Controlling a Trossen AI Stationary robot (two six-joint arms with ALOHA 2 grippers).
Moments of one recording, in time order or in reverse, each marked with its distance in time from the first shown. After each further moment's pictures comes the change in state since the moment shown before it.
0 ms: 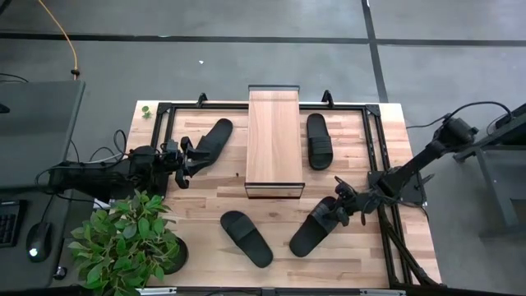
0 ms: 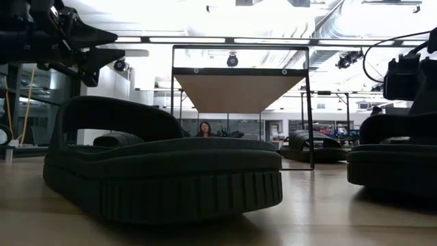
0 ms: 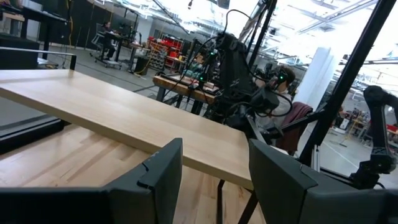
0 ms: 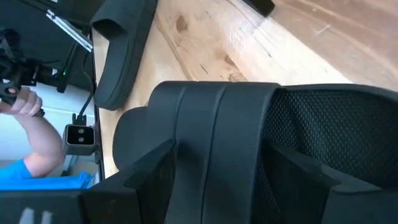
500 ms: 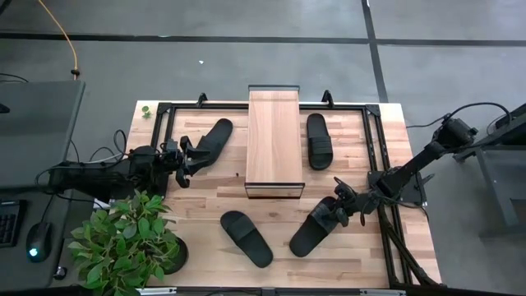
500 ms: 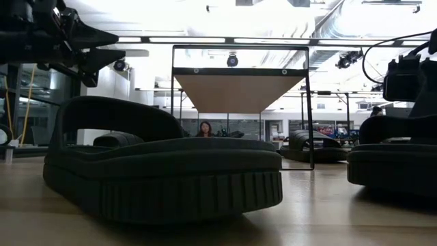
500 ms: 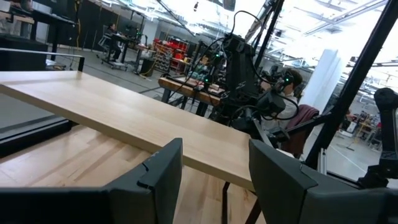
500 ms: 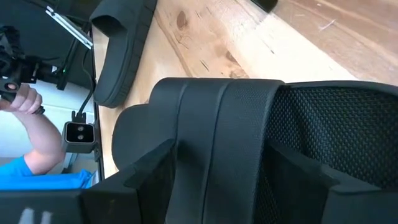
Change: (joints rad) left arm 0.000 0.000 0.000 0.000 -0.027 0.000; right arm 0.000 0.023 0.000 0.020 -0.011 -0.008
